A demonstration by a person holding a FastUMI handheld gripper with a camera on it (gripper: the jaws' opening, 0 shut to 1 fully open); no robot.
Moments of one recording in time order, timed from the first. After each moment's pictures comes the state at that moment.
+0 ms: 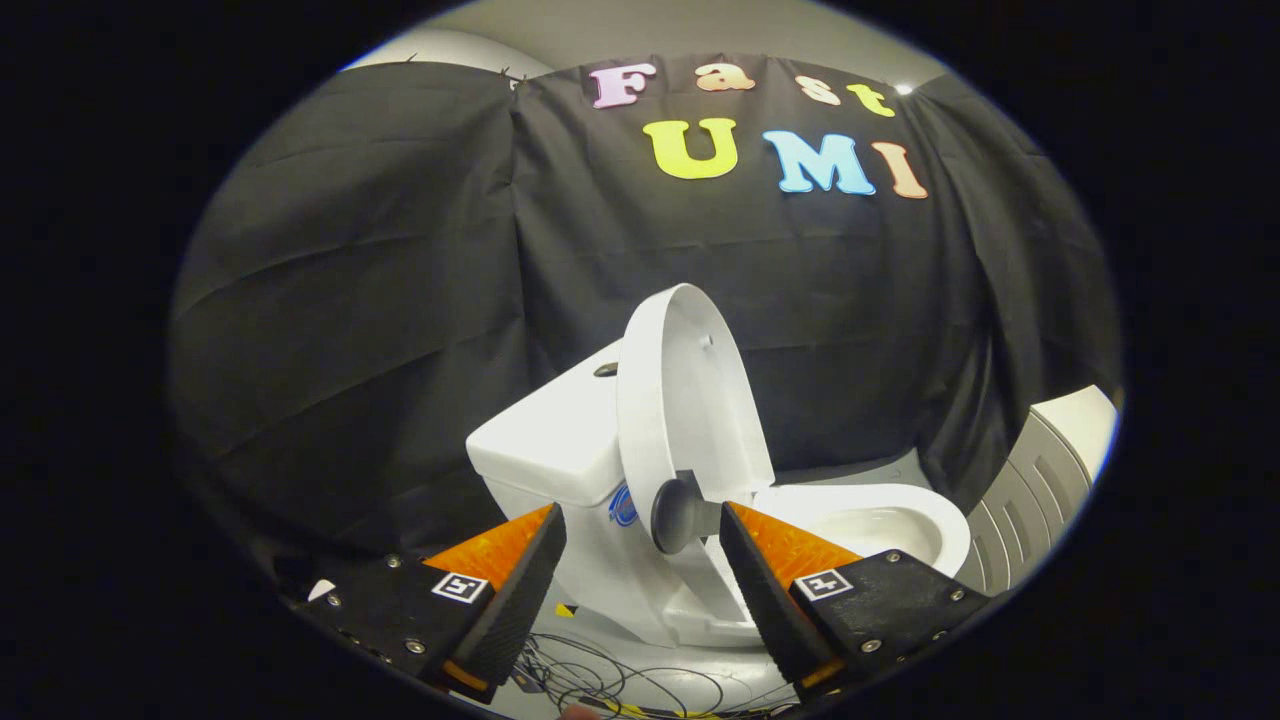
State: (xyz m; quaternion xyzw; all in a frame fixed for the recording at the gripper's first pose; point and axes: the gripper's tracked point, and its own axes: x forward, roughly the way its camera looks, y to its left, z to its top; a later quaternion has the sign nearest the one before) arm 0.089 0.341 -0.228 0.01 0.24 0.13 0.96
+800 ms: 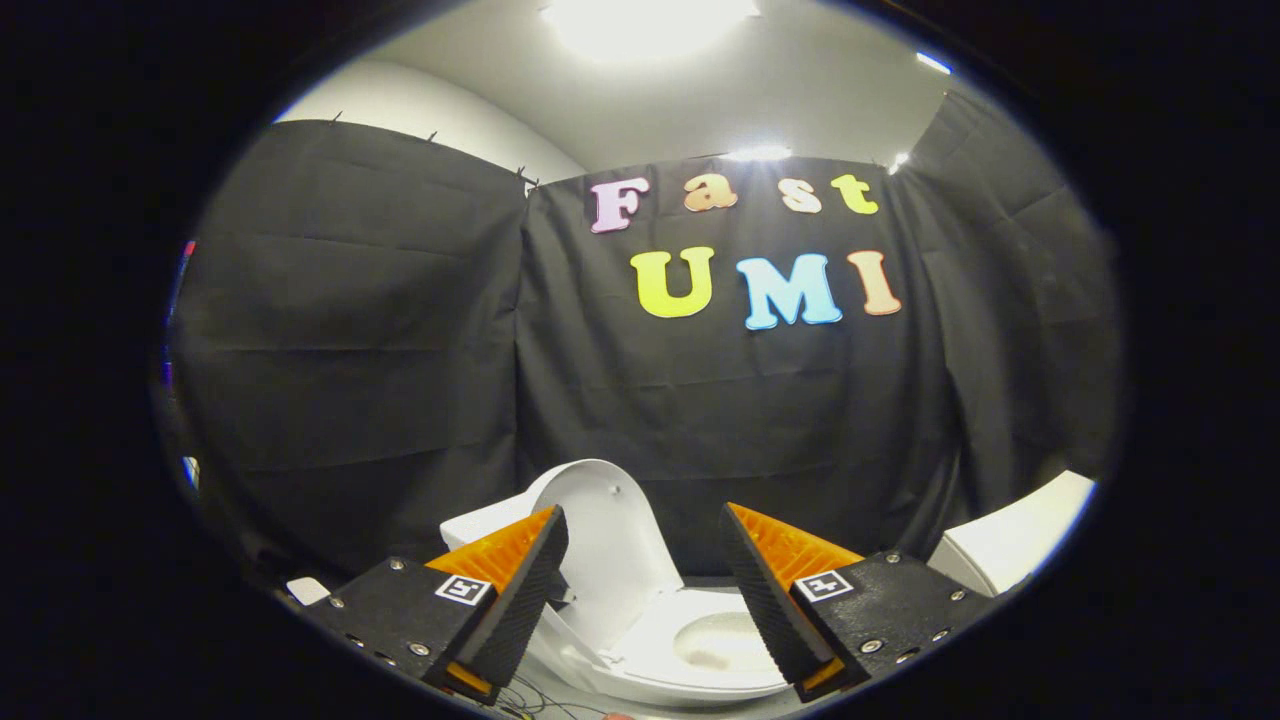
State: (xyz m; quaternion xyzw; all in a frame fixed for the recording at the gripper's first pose) arm 0.062 0.152 -0.063 0.00 0.08 0.15 0.99
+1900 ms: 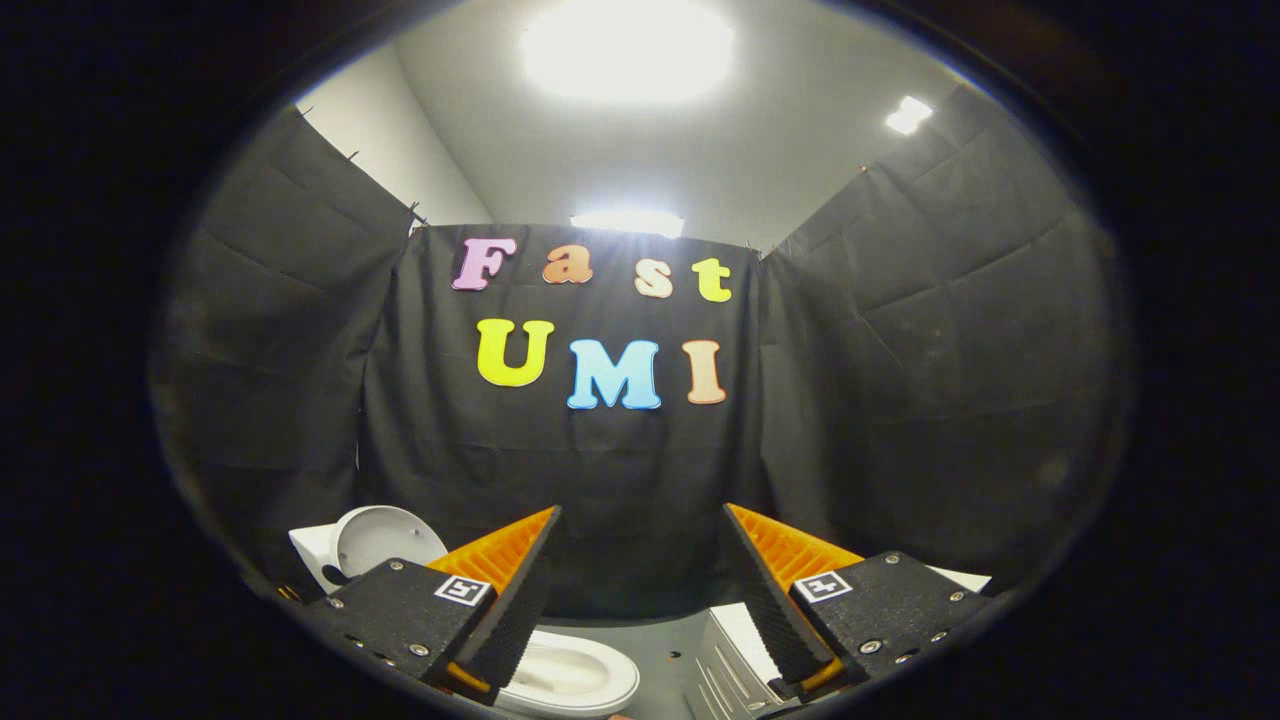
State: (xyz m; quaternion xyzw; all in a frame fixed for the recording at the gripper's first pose) arm 0.037 -0.075 0.051 -0.05 -0.01 -0.04 1.00
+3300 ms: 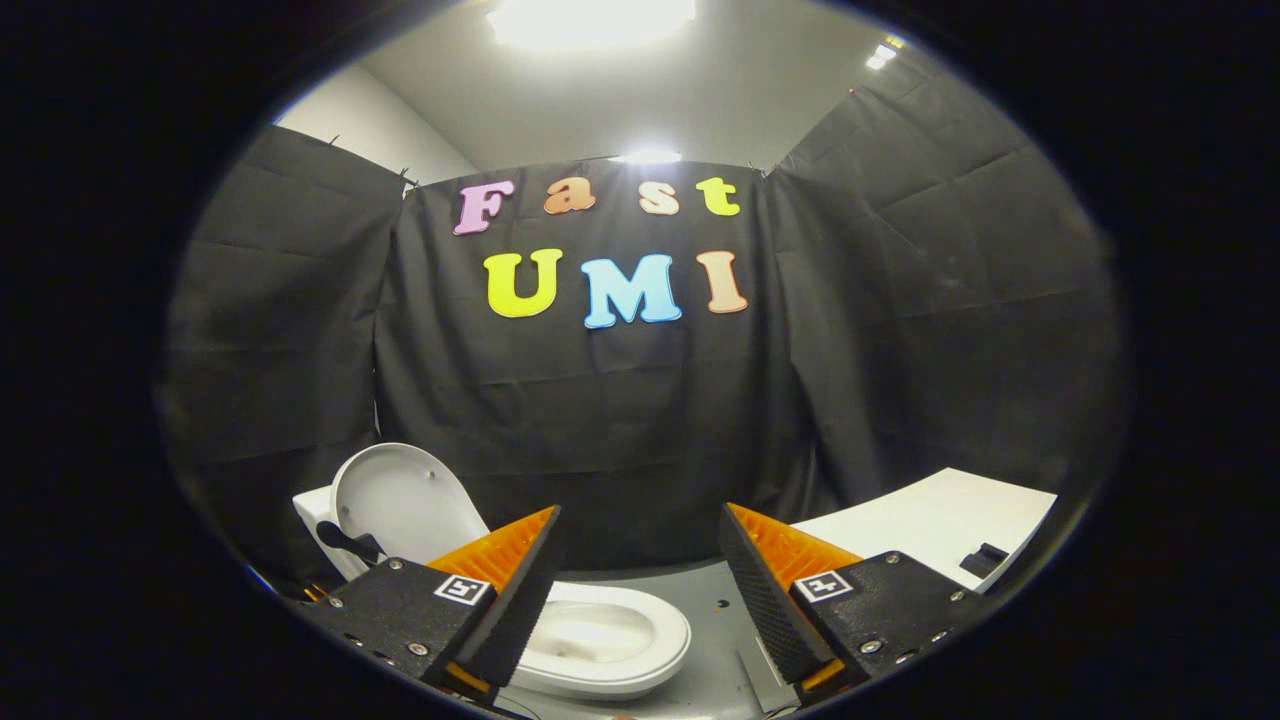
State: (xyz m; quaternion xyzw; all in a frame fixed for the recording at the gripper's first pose) arm 0.069 -0.062 -0.097 -0.01 0.09 -0.03 1.00
